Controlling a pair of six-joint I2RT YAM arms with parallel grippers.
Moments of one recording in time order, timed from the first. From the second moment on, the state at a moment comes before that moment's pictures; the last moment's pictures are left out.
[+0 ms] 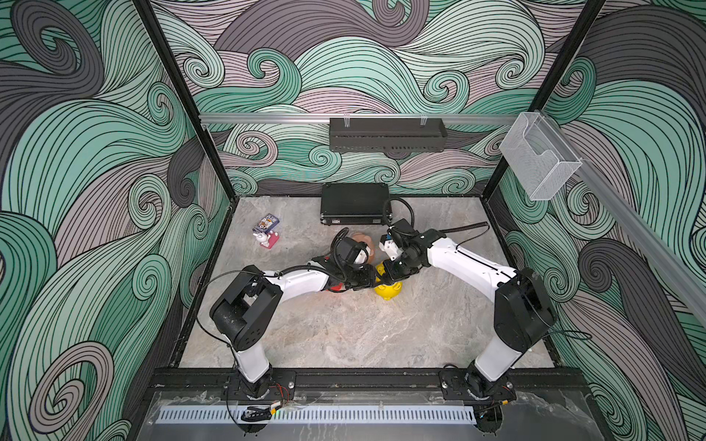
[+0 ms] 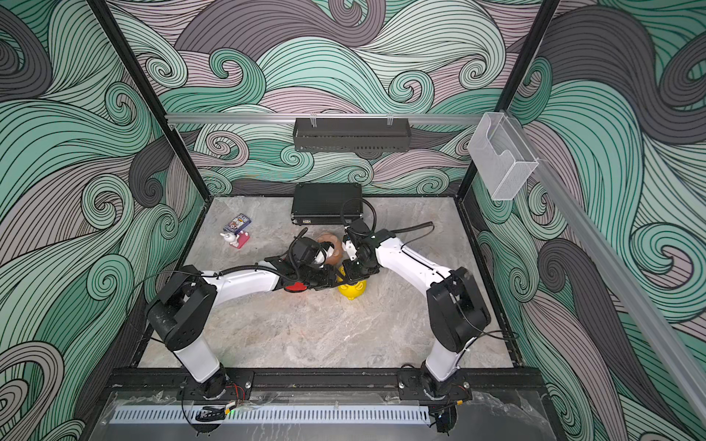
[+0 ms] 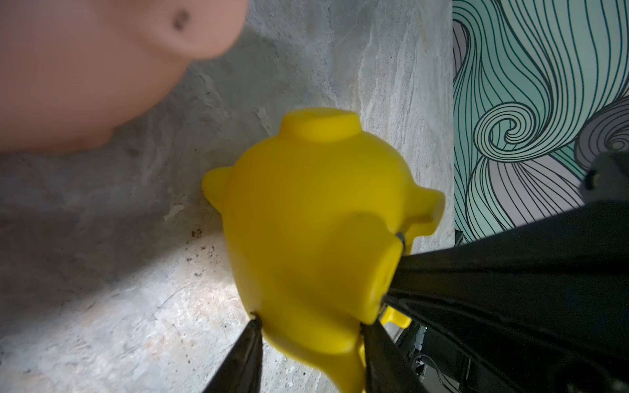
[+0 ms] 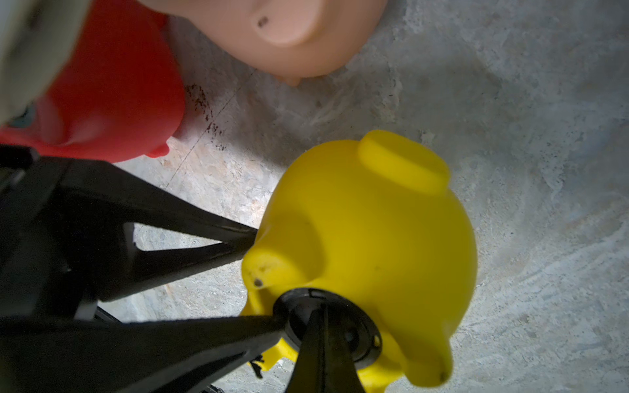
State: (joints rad) left arm -0.71 1.73 1.01 -0.13 0.46 -0.73; right arm 0.59 1.71 1.29 -0.88 -0.19 0.21
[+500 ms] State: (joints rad) left arm -0.71 1.73 1.01 -0.13 0.45 -0.73; right arm 0.61 1.71 1.29 -0.88 -0.13 0.41
